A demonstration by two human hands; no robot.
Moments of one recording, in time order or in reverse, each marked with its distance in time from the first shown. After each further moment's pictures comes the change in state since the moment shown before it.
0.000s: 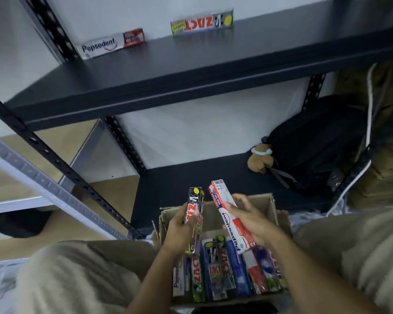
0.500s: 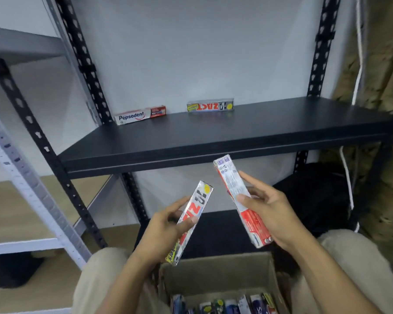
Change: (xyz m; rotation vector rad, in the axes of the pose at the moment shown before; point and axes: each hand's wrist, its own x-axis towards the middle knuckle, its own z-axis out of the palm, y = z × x) left_hand -0.048 0.168 -0.053 0.183 -0.013 0.416; right_hand -0.123 -0.179 0.036 -0.248 0.101 -0.709
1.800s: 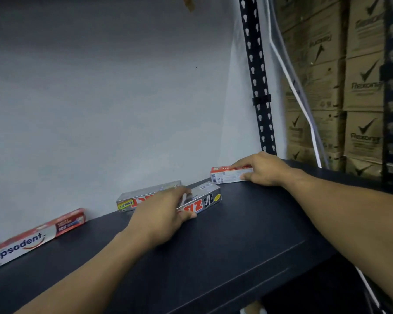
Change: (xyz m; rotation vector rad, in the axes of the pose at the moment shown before) left_hand 0.355 0.154 0.052 1.002 -0.043 0.566; right_hand 0.340 -0.092 -0.225 -1.299 0.159 -0.121
